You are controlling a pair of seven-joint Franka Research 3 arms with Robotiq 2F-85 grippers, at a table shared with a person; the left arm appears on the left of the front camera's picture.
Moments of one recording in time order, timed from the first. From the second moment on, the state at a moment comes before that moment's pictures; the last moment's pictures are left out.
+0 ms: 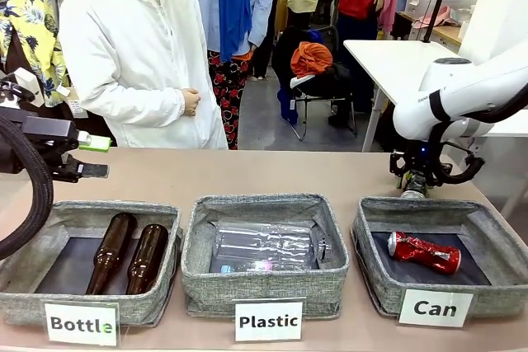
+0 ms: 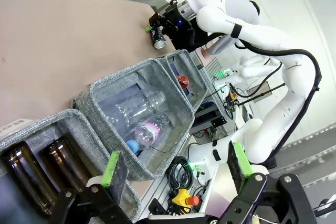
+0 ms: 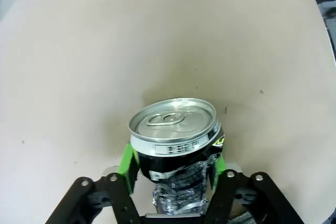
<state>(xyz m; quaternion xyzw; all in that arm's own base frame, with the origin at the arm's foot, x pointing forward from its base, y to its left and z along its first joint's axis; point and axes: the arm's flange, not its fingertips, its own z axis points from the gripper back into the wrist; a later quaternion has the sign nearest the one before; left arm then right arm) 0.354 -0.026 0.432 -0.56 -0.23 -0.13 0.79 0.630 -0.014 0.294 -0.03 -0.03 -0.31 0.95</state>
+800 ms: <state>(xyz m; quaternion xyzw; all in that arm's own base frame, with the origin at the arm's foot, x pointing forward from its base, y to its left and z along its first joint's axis) 0.354 -0.026 0.432 -0.56 -0.23 -0.13 0.79 0.630 -0.010 0.295 -0.04 -0.01 -0.30 0.95</state>
